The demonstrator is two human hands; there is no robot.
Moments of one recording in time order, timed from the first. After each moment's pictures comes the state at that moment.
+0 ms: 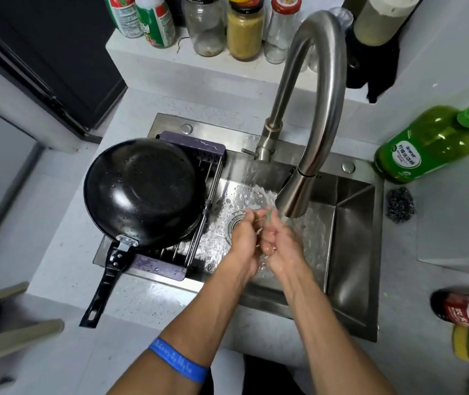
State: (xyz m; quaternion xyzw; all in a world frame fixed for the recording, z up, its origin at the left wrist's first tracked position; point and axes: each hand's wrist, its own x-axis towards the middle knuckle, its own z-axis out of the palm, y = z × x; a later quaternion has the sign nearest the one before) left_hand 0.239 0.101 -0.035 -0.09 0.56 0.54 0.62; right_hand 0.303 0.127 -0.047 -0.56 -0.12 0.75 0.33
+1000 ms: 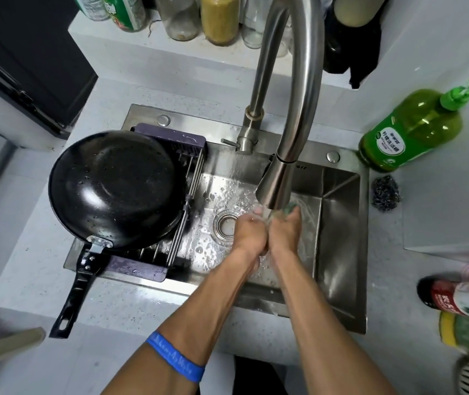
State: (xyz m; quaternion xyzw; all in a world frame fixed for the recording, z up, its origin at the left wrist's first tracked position) left_hand 0.266 0.122 -0.075 0.04 0.70 0.42 0.58; right_hand 0.316 0.139 -0.075 -0.70 -0.41 0.50 0.30
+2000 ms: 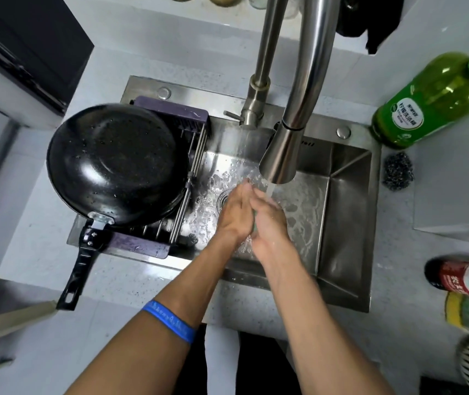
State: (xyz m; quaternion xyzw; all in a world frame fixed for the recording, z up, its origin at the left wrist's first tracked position) left_hand 0.248 0.100 -0.086 0.27 0.76 0.33 0.49; right_hand 0.306 0.119 -0.068 -0.60 -0.20 0.74 0.24
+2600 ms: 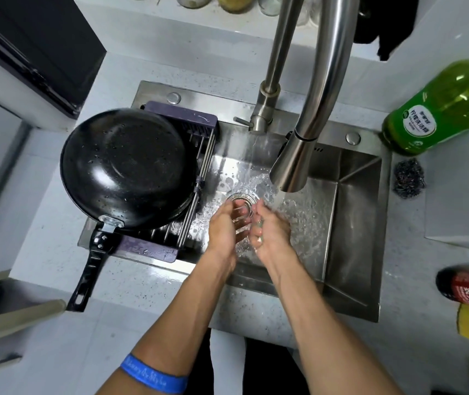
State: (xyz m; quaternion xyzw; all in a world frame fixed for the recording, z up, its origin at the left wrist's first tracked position) left_hand 0.233 0.074 -0.075 -0.06 0.64 0.53 0.55; right_hand 0.302 0.114 -0.087 -0.64 -0.14 0.71 0.26
